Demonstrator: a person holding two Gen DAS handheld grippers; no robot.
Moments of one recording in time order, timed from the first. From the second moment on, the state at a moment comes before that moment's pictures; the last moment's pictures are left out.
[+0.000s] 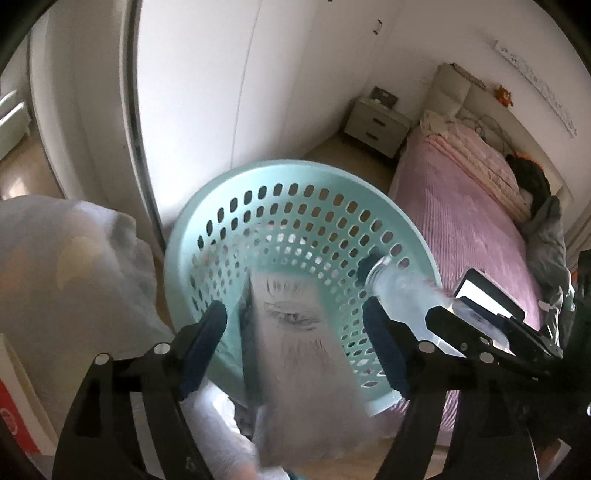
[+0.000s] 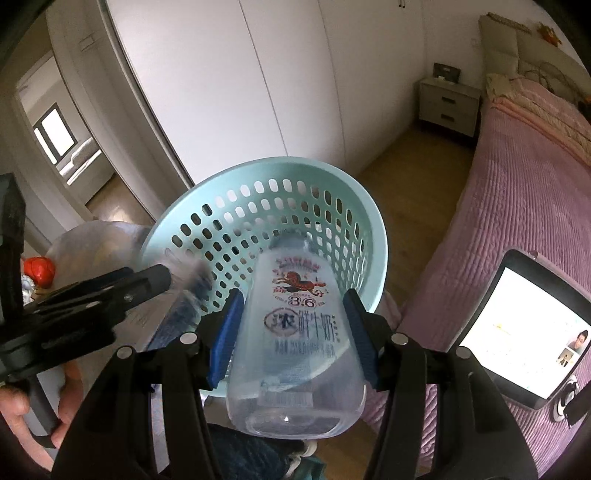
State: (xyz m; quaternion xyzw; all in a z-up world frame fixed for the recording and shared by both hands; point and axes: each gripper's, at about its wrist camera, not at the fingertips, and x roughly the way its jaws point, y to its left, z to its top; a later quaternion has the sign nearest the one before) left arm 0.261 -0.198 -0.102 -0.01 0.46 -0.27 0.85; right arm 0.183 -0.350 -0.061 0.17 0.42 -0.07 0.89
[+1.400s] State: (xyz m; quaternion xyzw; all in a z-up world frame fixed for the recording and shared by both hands) left arm 0.110 0.139 -0.013 -0.11 0.32 0.09 0.94; right arm 0.196 -0.090 0.005 0.05 0.35 0.19 0.91
